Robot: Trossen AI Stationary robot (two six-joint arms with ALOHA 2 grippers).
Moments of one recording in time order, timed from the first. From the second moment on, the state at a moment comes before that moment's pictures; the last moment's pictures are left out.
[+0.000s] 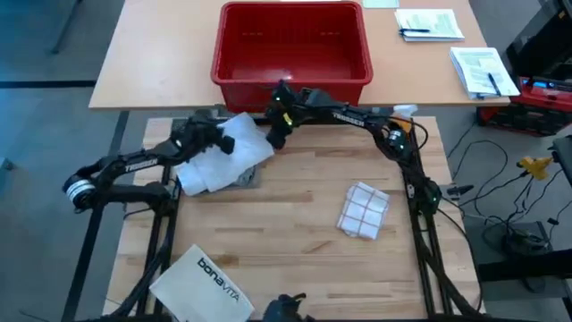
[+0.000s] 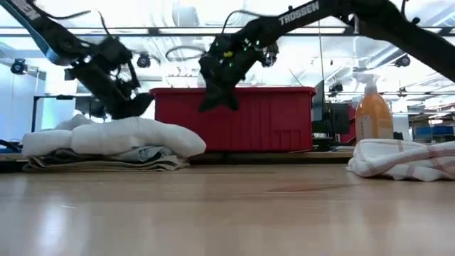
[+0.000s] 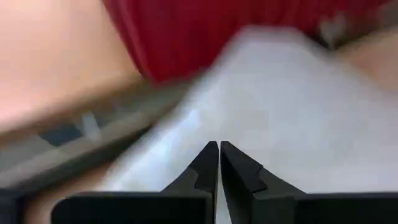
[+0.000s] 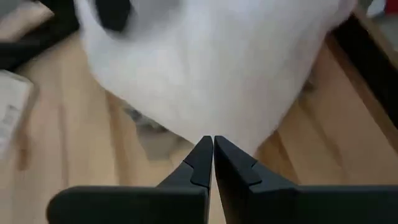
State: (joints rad) left arm 0.81 1.14 0.47 0.06 -0.20 -0.14; right arm -0.49 2.26 2.17 -0.82 -0.44 0.04
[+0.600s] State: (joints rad) left arm 0.63 1.36 0.48 -0.03 -0.01 -0.52; right arm -0.47 1.67 1.71 -0.89 -0.33 0.15
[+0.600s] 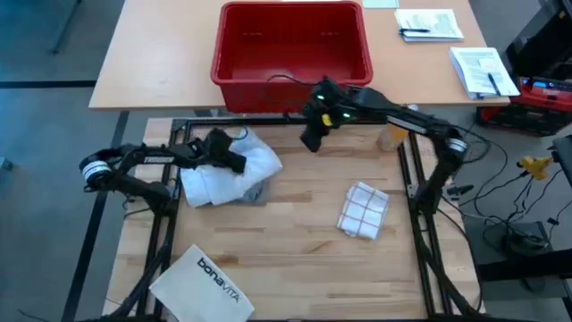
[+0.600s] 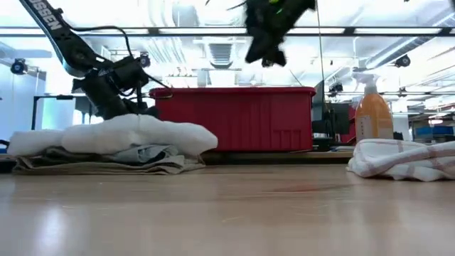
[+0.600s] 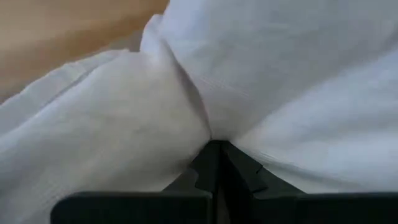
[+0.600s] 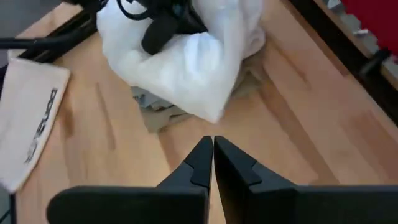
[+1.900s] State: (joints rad) left arm -0.31 1.47 1.10 -0.38 -0.35 -0.54; right arm 0.06 0.82 0.73 -0.44 -0.29 0.72
